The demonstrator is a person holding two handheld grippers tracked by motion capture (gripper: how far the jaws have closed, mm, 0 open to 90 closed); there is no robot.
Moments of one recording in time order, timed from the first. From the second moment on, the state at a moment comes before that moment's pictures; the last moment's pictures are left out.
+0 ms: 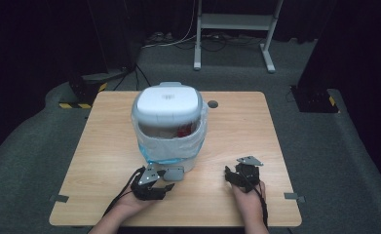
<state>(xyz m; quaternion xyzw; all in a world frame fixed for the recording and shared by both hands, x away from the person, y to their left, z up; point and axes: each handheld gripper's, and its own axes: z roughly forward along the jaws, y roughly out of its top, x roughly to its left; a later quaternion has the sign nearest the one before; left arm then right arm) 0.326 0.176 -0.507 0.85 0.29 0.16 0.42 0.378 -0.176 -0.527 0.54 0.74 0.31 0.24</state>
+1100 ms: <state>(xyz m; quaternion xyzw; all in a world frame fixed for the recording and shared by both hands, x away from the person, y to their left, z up) 0.331 0.373 -0.530 0.75 0.52 0.22 0.34 0.385 -0.174 -0.527 0.54 0.75 0.32 0.24</state>
